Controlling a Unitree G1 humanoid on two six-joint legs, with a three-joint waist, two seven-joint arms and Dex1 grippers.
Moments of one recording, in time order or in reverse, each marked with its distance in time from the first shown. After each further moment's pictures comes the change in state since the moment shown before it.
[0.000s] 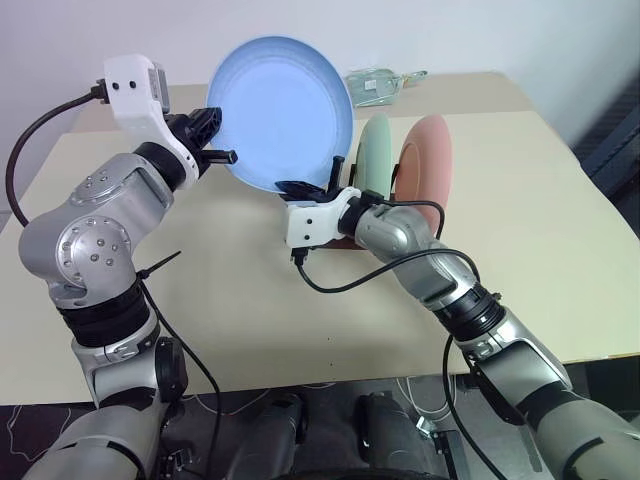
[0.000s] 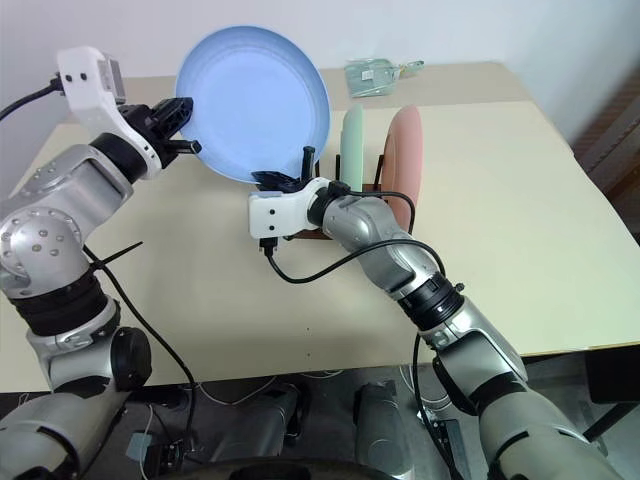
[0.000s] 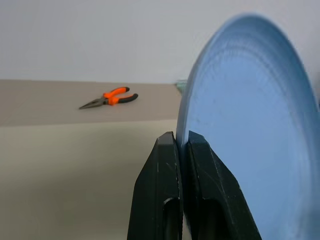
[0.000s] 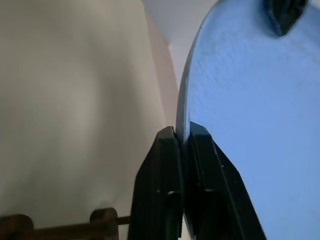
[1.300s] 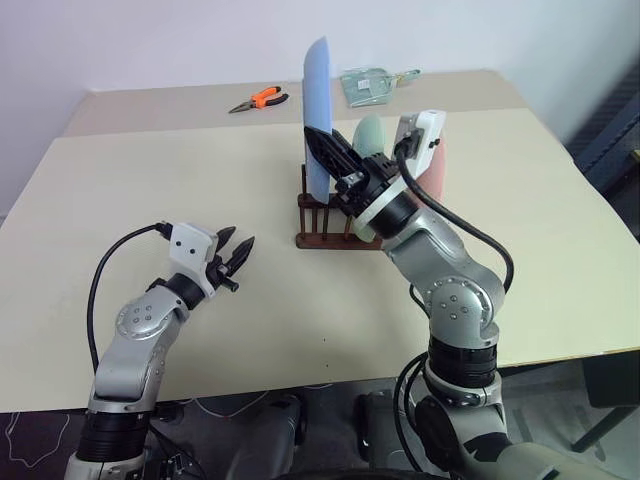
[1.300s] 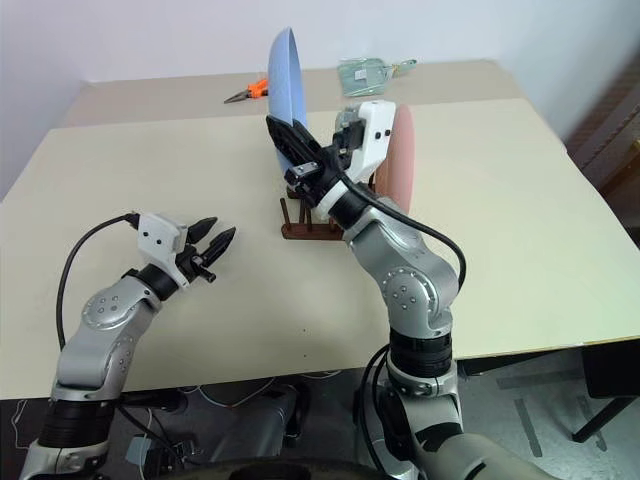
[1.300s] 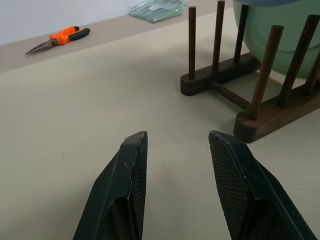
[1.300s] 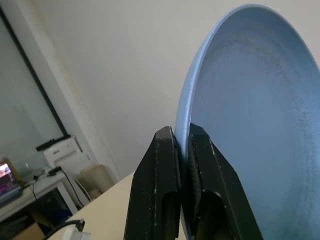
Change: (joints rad) left arm 0.694 0.070 -0.308 0.089 0.378 -0.835 -0.439; right arm 0.226 0.395 -0.546 -0.476 1.191 0.729 -0.229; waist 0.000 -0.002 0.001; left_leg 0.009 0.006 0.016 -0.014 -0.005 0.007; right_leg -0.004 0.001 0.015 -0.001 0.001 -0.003
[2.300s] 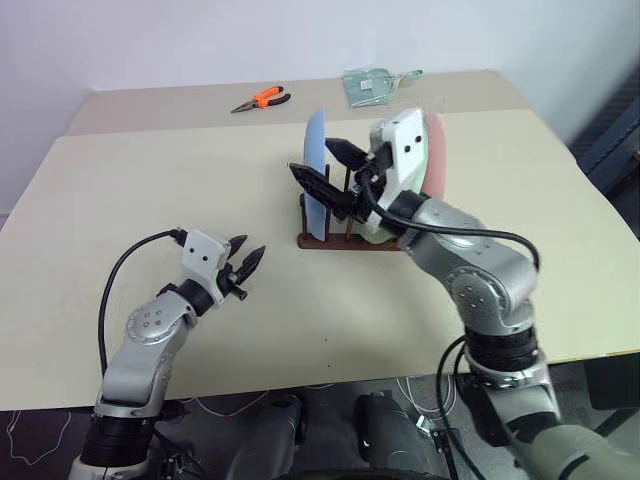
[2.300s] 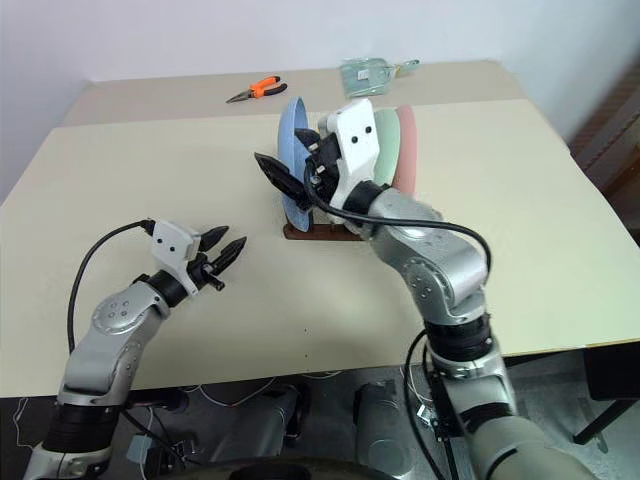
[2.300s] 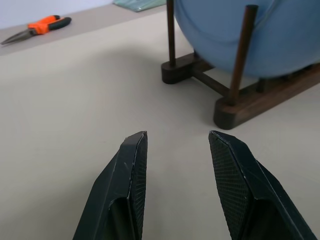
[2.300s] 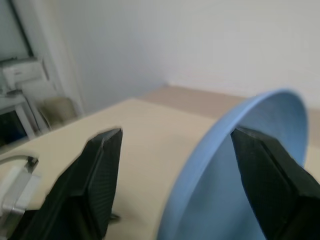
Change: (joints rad) left arm 0.018 -0.005 -0.057 -0.013 0.014 0.009 -0.023; right arm -0.073 -0.384 0.143 -0.053 -0.121 0.019 0.102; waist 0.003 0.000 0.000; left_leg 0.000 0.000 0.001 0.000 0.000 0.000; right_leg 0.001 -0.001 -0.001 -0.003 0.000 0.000
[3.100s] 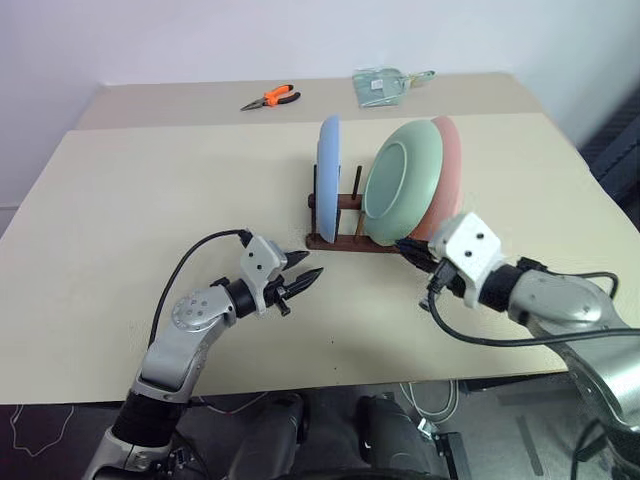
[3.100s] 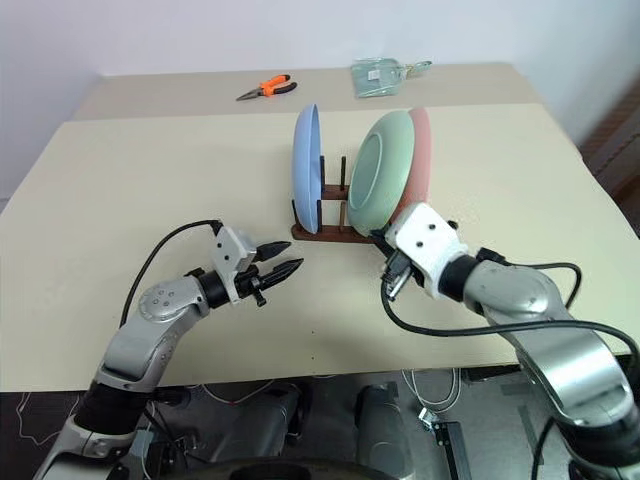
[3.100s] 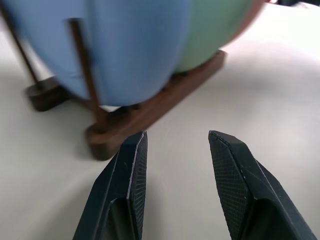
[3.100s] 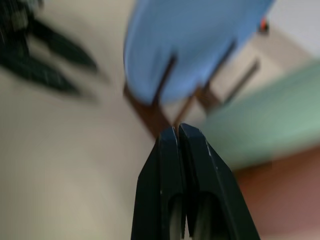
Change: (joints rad) left arm -0.108 -0.020 -0.205 0.032 0.006 0.001 -0.217; right arm 0.515 -0.527 -0.140 -0.338 -0.177 0.052 0.161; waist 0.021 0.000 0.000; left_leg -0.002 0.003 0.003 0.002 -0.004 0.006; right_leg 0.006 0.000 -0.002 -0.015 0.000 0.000
